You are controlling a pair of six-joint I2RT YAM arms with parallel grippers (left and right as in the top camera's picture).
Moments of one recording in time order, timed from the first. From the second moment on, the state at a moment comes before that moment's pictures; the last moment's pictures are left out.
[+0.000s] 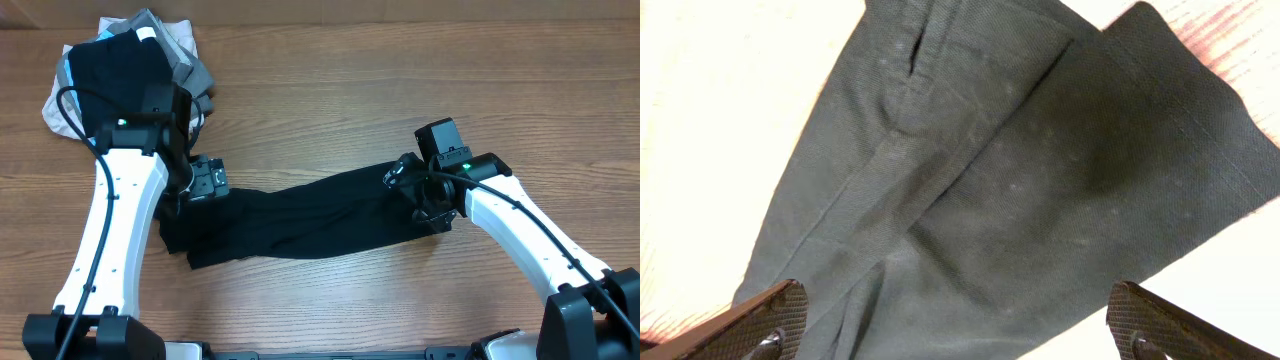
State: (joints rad) left arm -0.04 1.56 1.38 -1.32 -0.09 -0.31; right arm 0.31 1.55 1.02 -0.75 -0.12 1.02
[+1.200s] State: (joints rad) left arm 0.18 1.93 1.35 -1.04 -0.01 -0.27; right arm 0.31 1.55 1.02 -0.74 -0.09 1.01
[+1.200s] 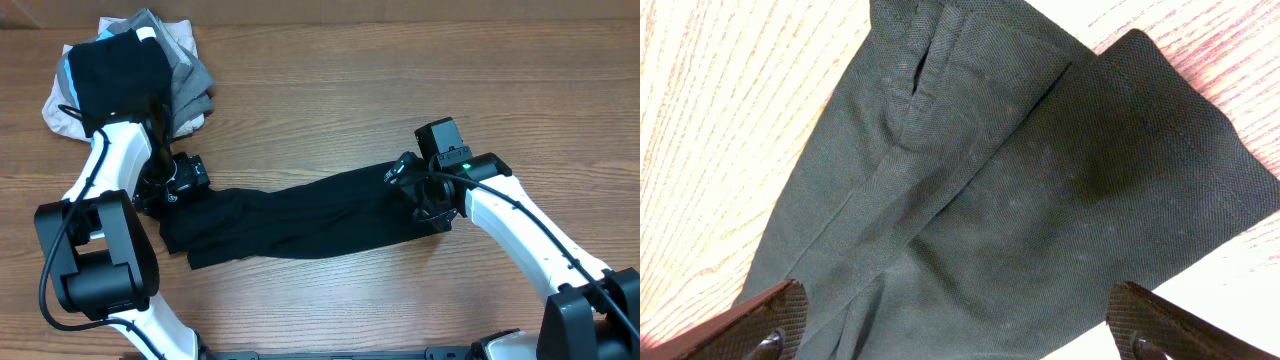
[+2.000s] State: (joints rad) left arm 0.18 1.93 1.35 -1.02 0.11 -0.21; right arm 0.27 1.58 1.02 -0.46 0.00 0.88
